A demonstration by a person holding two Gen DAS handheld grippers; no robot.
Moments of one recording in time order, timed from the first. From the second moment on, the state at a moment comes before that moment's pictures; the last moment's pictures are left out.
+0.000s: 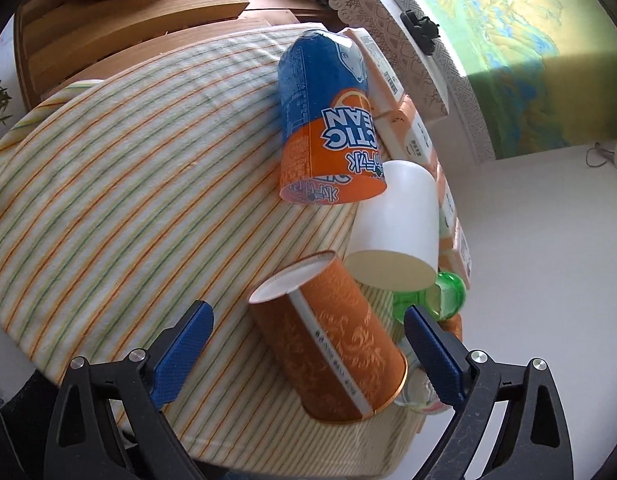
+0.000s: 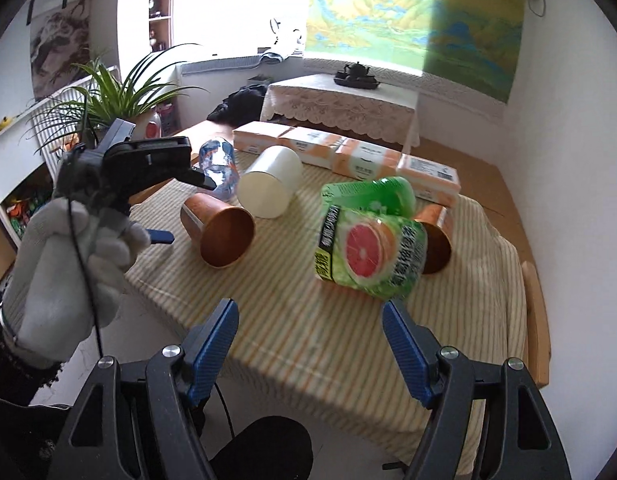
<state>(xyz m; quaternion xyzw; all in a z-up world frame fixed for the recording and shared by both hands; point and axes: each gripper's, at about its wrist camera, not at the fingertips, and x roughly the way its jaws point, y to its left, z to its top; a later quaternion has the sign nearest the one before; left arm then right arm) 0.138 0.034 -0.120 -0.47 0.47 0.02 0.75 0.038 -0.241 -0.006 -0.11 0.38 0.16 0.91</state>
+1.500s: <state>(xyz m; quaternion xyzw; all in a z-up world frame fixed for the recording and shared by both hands) 0.132 -0.125 -0.035 0.07 0.29 -0.11 0.95 0.032 -0.279 -0.033 0.01 0.35 0.10 0.93</state>
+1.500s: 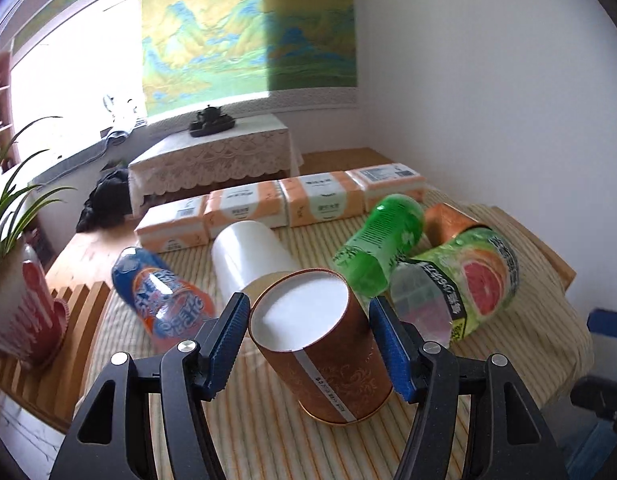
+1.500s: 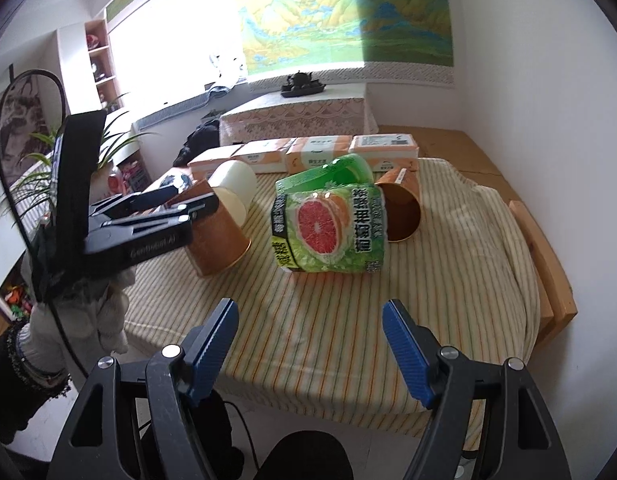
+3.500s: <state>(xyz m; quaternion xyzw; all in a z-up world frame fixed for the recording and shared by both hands) 0.069 -0.074 -0.016 0.04 0.26 -0.11 0.96 0.029 -0.243 -0.019 -0.01 0.28 0.03 0.96</state>
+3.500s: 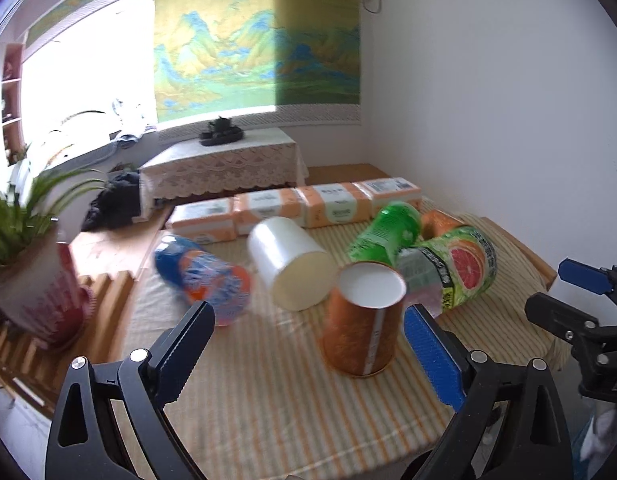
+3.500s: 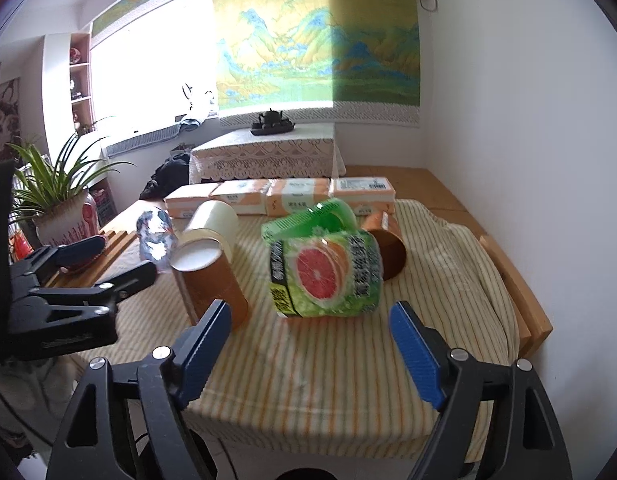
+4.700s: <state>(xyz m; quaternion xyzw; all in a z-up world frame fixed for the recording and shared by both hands) -0.012 -0.025 -0.015 -0.02 0.26 0.01 0.97 0.007 -0.200 -0.029 -0.01 0.24 0.03 0.97</state>
